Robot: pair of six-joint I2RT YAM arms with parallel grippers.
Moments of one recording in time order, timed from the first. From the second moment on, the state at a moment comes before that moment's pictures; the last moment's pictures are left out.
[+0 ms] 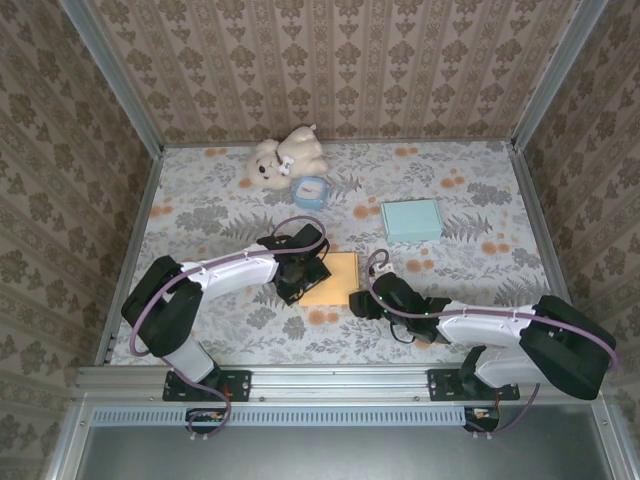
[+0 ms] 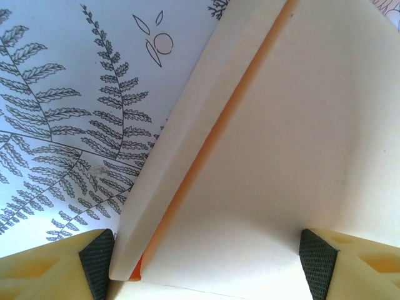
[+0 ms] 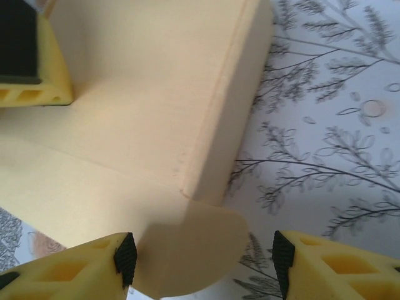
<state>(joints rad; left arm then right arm) -0.85 1.62 0.98 -0.64 0.02 -1.35 0.89 1.28 0.38 0.16 0.16 0.65</state>
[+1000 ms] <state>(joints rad) -0.85 1.62 0.98 -0.64 0.02 -1.35 0.95 1.28 0.40 0.17 0.10 0.69</state>
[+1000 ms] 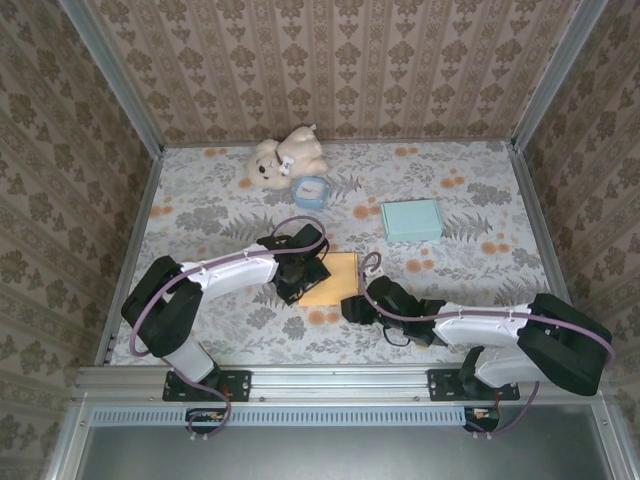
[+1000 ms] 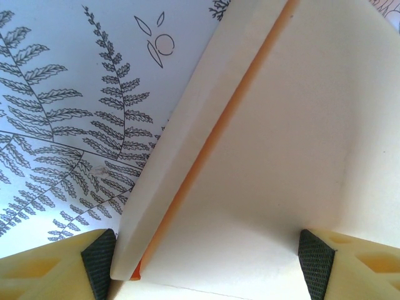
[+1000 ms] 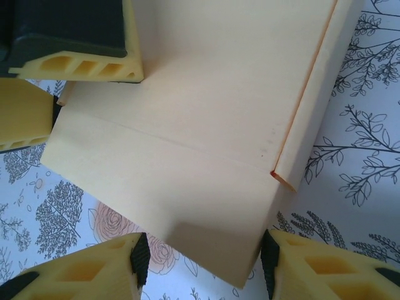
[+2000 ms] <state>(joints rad) -0.84 1.62 0.98 -0.64 0.01 -1.35 0.95 1.30 0.41 0.16 0.13 0.68</state>
